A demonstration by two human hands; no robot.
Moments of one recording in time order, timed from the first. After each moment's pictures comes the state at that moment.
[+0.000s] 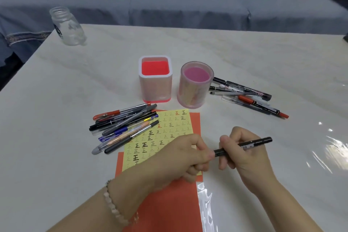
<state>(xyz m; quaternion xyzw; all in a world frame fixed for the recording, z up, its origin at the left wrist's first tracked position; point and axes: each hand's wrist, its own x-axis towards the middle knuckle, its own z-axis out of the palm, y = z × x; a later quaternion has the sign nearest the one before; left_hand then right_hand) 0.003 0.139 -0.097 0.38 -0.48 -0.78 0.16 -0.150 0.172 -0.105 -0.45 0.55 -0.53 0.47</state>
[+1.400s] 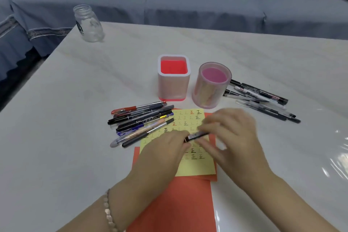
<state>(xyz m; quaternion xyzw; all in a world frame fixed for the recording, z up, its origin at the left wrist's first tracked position) 0.047 0.144 -0.125 0.49 -0.82 -0.19 0.22 -0.122 0.144 -0.112 -0.81 0.46 -0.36 -0.06</state>
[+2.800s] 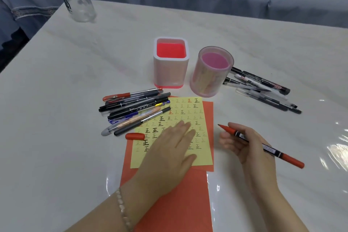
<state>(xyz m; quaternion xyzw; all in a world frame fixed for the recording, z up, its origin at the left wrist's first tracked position) 0.038 0.157 -0.182 0.46 -0.86 -0.15 0.17 -0.135 0.173 -0.138 -0.29 0.60 -0.59 0.46</state>
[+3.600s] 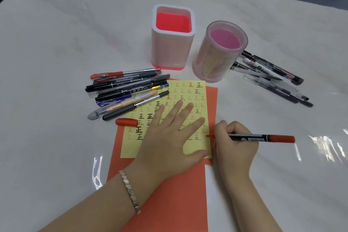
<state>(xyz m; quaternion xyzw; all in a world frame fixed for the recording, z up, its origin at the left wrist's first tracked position) 0.020 0.146 -0.202 0.50 -0.84 -0.13 0.14 -0.105 0.161 -0.173 -0.35 0.70 -0.55 0.29</state>
